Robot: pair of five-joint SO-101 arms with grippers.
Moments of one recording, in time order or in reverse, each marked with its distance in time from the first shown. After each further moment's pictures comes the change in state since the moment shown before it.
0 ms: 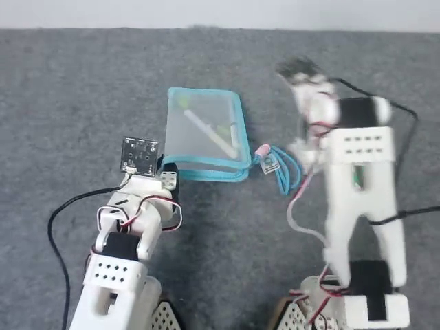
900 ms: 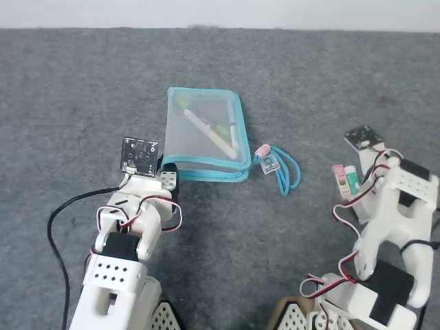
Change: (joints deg) left arm 0.0 0.0 0.0 0.0 0.0; right arm 25.4 -0.1 38.4 -37.1 20.8
